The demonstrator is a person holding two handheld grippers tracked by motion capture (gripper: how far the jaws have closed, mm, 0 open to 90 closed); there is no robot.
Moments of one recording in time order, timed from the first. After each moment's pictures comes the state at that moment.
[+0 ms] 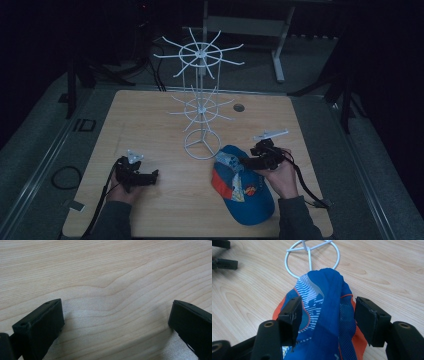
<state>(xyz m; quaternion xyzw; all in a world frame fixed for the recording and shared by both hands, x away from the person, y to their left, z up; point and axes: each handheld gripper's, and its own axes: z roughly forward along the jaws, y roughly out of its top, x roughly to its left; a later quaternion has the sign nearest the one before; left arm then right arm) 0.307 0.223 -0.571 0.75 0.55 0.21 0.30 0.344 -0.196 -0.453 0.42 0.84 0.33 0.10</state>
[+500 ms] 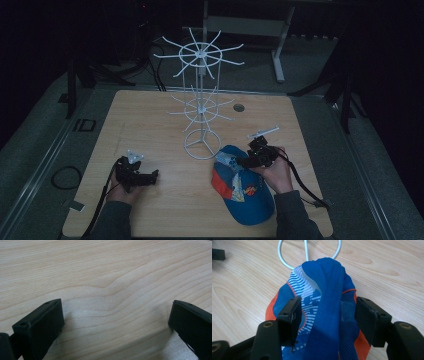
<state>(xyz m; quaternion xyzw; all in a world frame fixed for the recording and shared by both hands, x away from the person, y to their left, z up) 0.307 0.223 -0.571 0.75 0.55 0.21 0.30 0.362 -0.186 -0.469 0.43 0.85 0.29 0.08</state>
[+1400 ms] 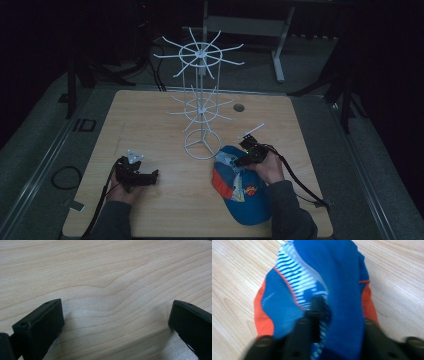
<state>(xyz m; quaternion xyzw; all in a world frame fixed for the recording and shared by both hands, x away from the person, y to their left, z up) 0.307 0.223 -0.571 0.75 0.55 0.21 0.30 0.391 -0.171 -0.498 0.43 0.88 0.22 0.00</state>
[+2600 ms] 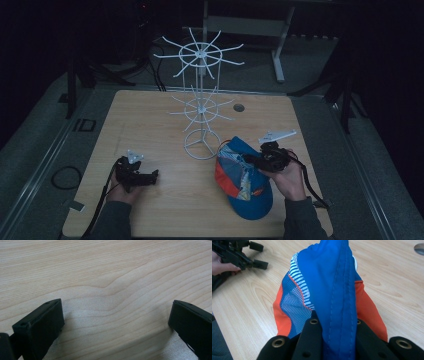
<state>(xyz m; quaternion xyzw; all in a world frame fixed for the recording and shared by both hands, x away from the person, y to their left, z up) 0.307 0.223 -0.571 0.75 0.55 0.21 0.30 0.326 -0.205 -0.431 0.36 0.85 0.38 0.08</state>
